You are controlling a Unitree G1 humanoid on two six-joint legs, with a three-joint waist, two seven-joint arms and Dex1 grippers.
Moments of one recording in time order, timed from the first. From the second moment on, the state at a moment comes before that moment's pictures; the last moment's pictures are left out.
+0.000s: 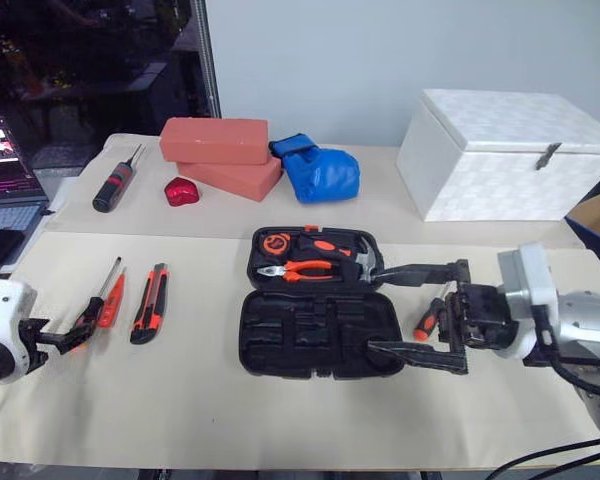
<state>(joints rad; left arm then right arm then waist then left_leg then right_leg) 0.15 0.98 0.53 -0.06 -0.56 0.84 -0.57 -0.15 -0.86 -0.20 -0.64 0.85 0.45 1.03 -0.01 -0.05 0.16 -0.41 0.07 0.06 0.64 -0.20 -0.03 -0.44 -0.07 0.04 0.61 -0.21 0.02</state>
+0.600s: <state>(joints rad) 0.07 1.10 0.61 -0.11 -0.63 0.75 -0.99 -0.02 -0.83 -0.24 -0.65 0.83 0.42 1.03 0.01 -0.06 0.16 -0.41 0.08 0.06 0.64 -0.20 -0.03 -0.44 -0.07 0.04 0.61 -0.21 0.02</state>
